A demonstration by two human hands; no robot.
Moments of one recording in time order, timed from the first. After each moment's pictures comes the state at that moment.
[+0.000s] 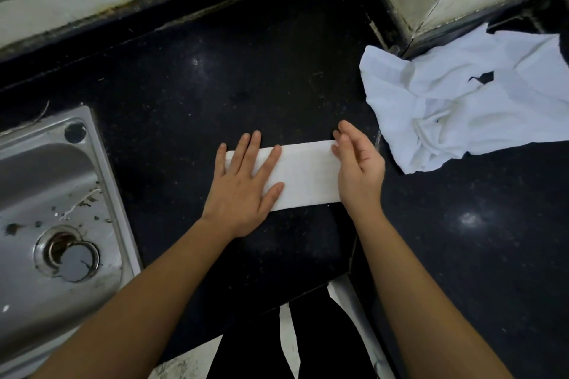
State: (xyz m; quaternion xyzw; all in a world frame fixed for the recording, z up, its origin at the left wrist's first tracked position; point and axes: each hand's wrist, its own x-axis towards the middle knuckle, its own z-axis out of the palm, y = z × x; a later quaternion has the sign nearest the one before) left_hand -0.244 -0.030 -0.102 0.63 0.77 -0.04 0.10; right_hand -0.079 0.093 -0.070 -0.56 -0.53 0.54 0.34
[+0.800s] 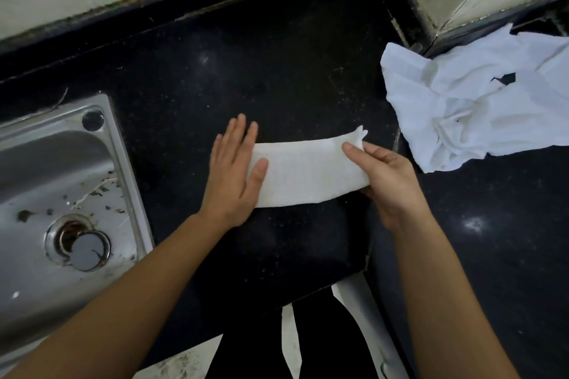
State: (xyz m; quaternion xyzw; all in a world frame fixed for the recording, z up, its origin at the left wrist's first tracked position) left_hand -0.266 -0.049 -0.091 0.53 0.79 0.25 0.17; right_hand -0.068 0.091 -0.025 -0.57 -0.39 0.70 0.18
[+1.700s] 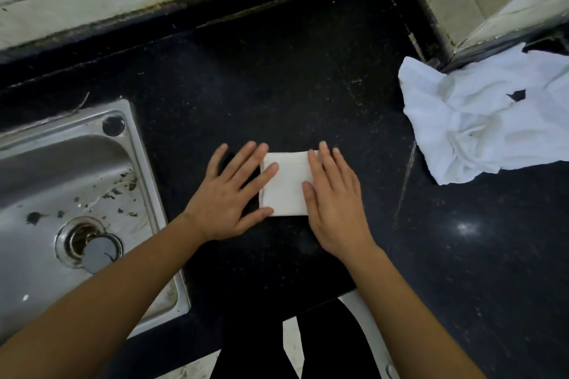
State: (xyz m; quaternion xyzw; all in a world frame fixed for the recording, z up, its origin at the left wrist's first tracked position) left_hand -0.326 -0.088 -0.104 0.74 0.67 0.07 -0.01; right_hand -0.116 0.024 -0.075 -0.39 -0.89 0.22 0.04
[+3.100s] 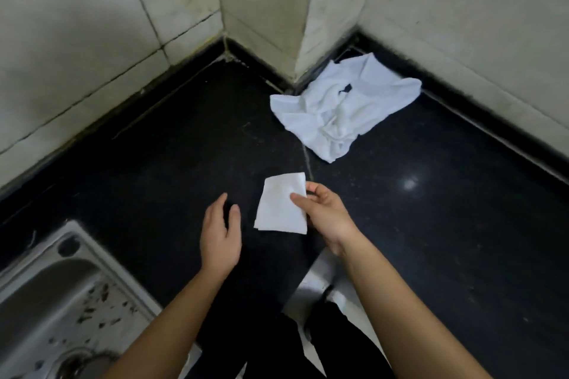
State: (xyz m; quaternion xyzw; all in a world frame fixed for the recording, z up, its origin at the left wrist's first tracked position) left_hand -0.248 -0.062 -0.050 0.40 0.77 0.34 0.37; right_hand -0.054 0.002 0.025 -0.61 -0.32 0.67 0.28
